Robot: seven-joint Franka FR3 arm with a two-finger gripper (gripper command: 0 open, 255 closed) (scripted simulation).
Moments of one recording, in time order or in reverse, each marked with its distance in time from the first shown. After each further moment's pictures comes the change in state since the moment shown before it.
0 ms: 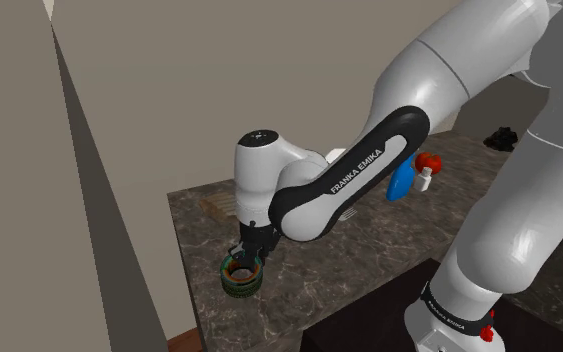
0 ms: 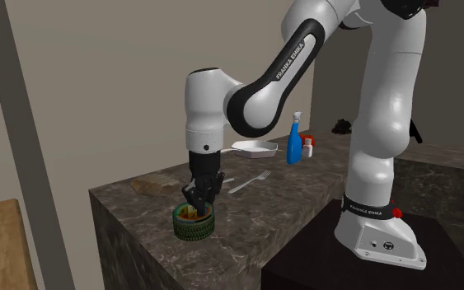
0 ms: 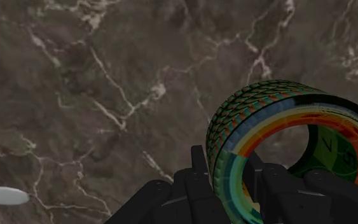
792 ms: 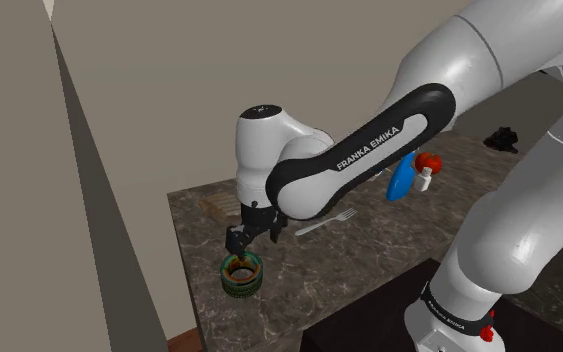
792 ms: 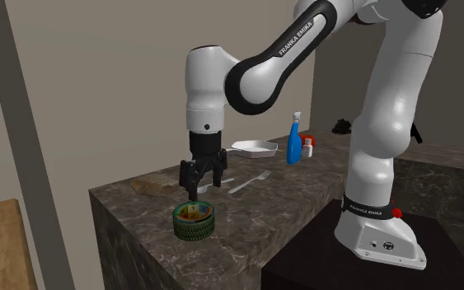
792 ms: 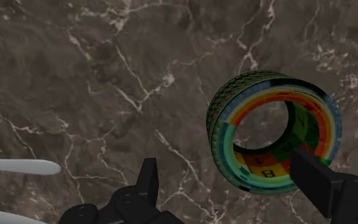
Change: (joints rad) arm 0.015 -0.113 -0.025 0.029 0.093 -0.125 -0.081
